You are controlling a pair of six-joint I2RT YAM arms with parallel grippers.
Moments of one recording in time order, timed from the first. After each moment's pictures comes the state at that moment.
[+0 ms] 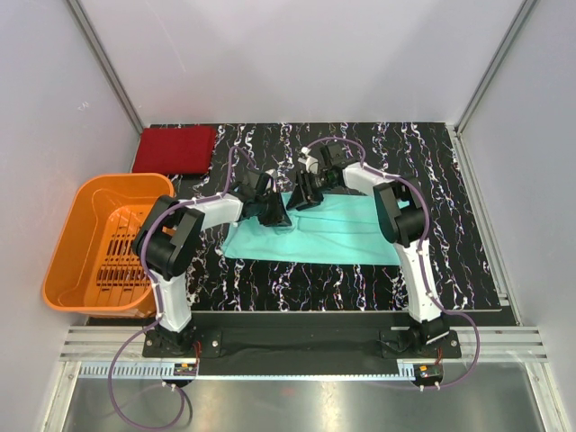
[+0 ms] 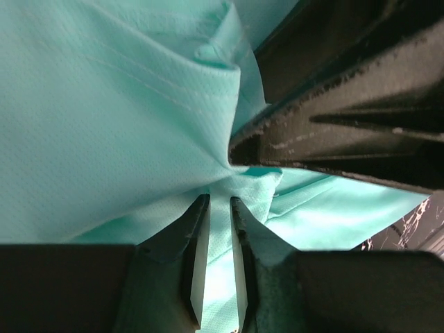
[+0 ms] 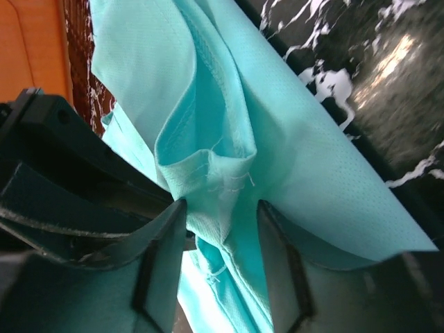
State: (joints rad) left arm -0.48 1.90 1.12 -0.13 0.32 -0.63; right arm 0.41 2.38 1.76 -0.39 -0.87 0.28
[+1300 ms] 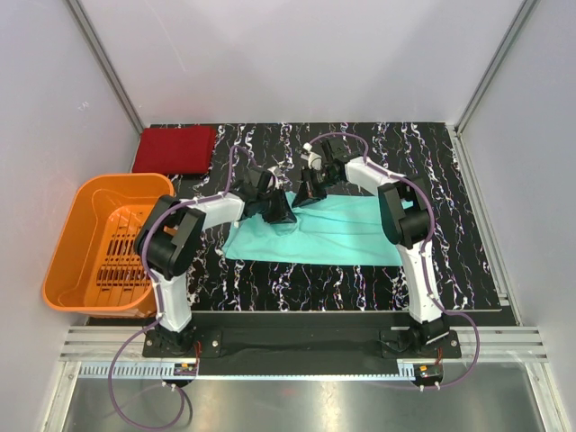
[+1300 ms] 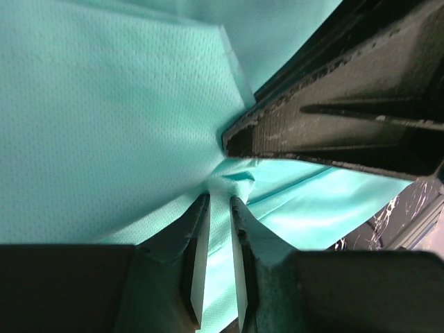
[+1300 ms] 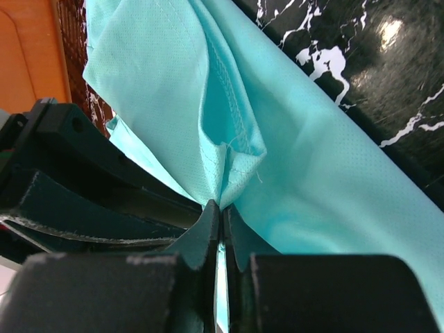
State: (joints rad) left arm -0.49 1.91 1.13 -0.08 0.36 -0.68; right arm 0.41 2.34 1.80 -0.52 -0.81 0.29
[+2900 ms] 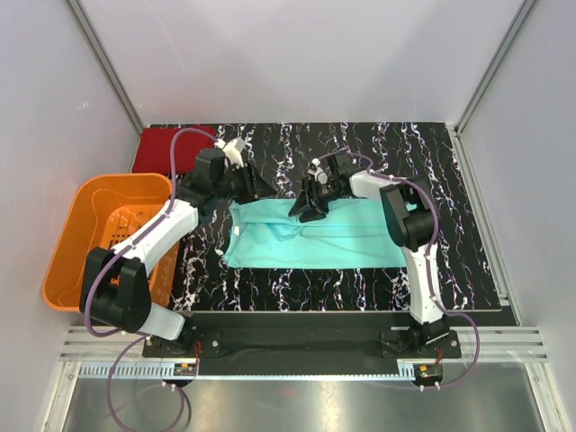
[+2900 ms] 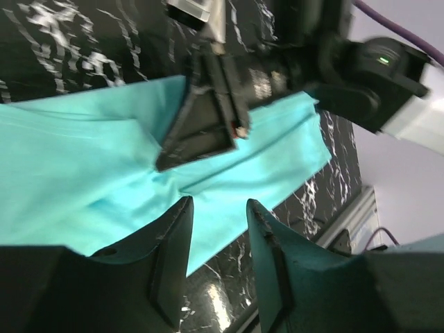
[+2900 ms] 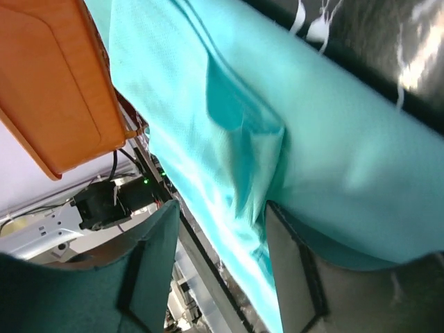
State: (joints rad) left arm -0.36 1.45 1.04 -0.14 0.49 -0.60; right arm 0.40 2.28 1.54 -0.30 -0.94 0.56
